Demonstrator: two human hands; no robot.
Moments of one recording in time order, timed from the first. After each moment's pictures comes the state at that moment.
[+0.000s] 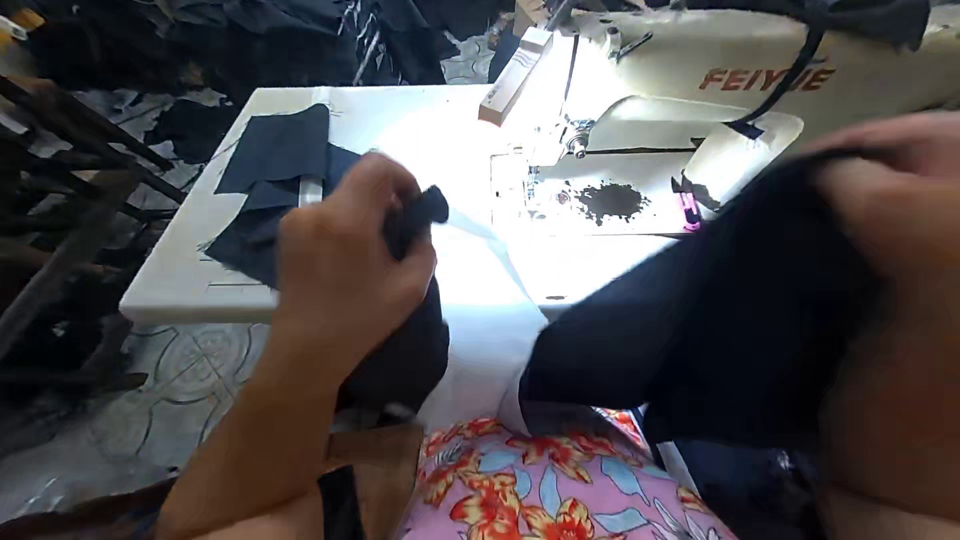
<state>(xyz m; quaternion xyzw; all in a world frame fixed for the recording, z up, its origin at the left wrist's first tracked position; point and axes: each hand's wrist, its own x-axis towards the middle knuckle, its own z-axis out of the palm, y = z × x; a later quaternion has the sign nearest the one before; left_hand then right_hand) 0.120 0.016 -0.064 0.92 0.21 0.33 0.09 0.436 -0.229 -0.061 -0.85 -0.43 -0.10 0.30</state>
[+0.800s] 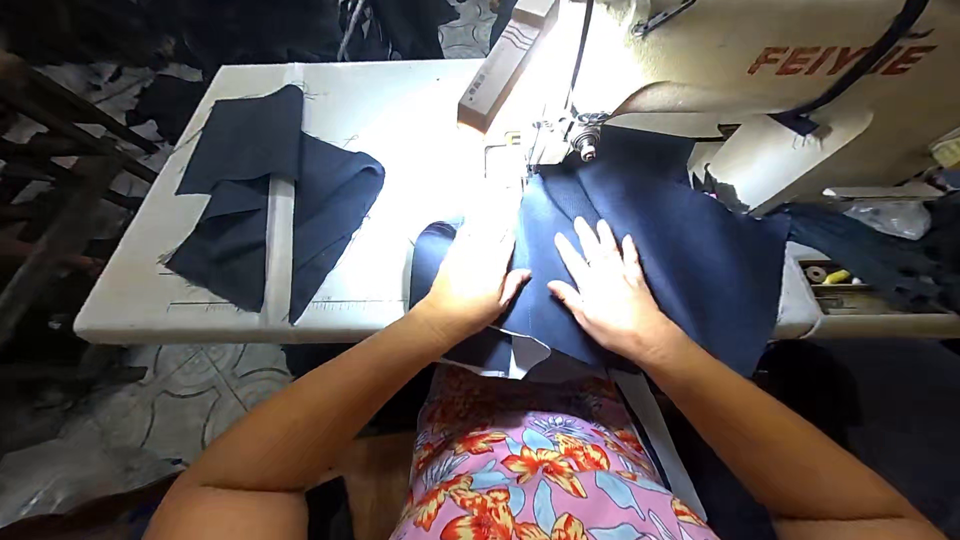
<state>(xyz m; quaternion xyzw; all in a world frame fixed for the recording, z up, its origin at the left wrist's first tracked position) 0.233 0.050 -0.215 0.97 0.08 0.21 0.09 0.378 -0.126 -0.215 -0.82 -0.56 -0.01 0.13</state>
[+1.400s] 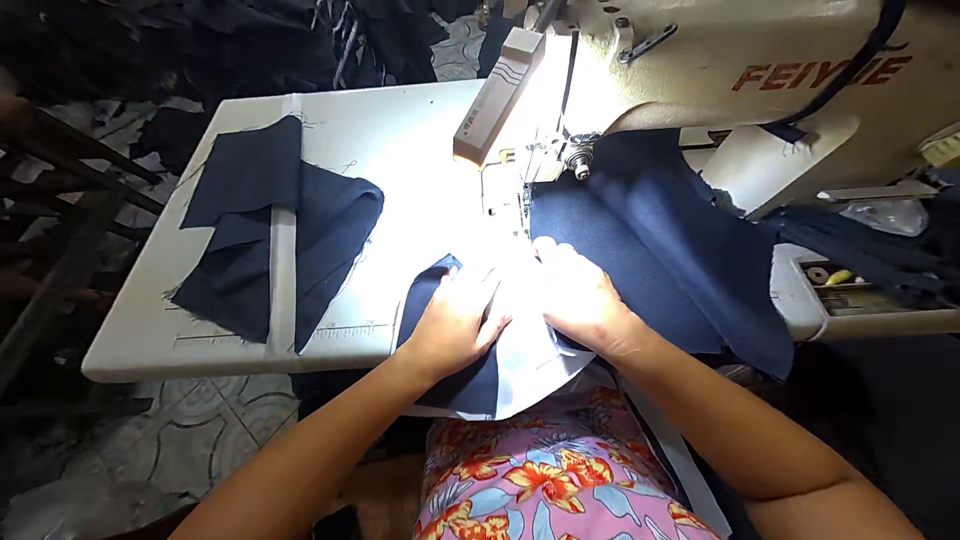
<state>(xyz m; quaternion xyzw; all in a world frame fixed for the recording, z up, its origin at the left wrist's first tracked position) 0.200 0.055 -0.230 0.97 0.05 0.20 0.16 0.349 -0.077 -0.188 -0.85 -0.52 0.05 0.10</state>
